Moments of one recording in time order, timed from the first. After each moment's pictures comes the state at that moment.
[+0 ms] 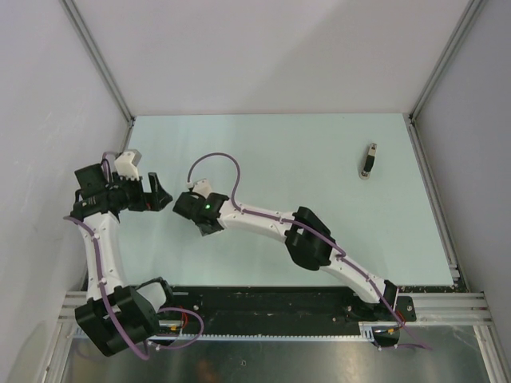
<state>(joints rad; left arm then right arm) 0.44 1.06 0.96 -0.77 0.69 0.30 1.19 2.49 2.27 -0.93 0.44 0.68</state>
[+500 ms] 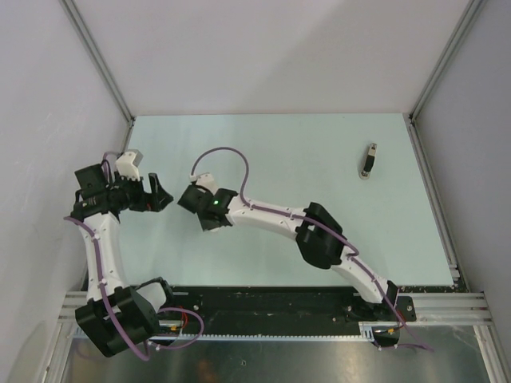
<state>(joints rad) 0.44 1.05 0.96 -0.77 0.71 0.32 1.17 2.40 2.18 -0.84 0.39 0.68</state>
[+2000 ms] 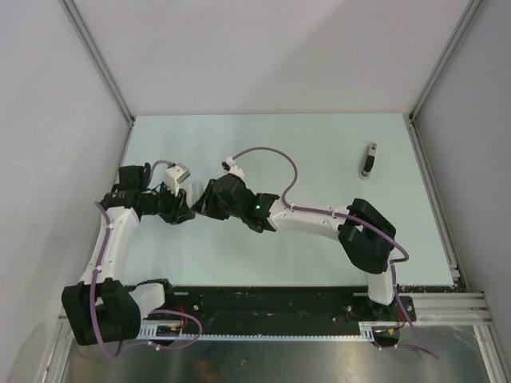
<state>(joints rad) 0.13 1.12 0.88 -0.83 0.75 0.60 1.10 1.95 1.48 -0.02 0.12 1.11</state>
